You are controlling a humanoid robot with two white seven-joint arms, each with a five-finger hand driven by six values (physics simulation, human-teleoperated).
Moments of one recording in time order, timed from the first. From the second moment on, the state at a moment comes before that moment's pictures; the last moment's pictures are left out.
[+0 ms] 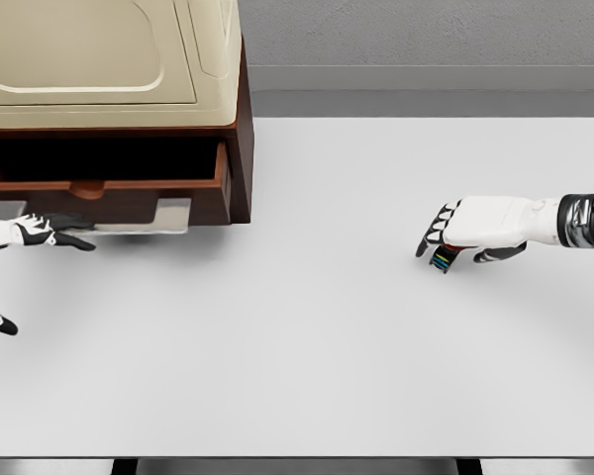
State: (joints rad) left arm -0.65 1.41 -0.96 -1.71 1.84 0.25 -0.48; right arm -0.70 -0.91 0.79 -1.50 0.45 -0.62 0.61
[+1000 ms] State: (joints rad) left arm -1.02 1.59 -1.04 -1.76 0.72 -0.57 -0.61; right arm -0.71 -0.91 0.79 -1.50 0.44 -0.61 0.61
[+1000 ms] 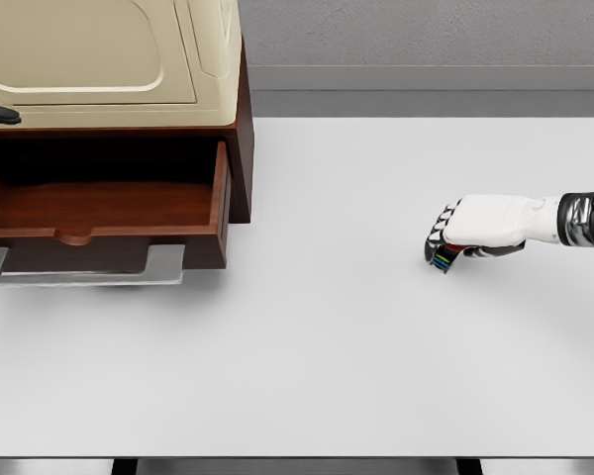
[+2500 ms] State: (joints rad) left arm -1.02 1.59 -1.09 -1.73 0.48 -0.61 -0.61; right arm -0.98 -0.62 0.79 -1.43 0.30 -0.61 0.61
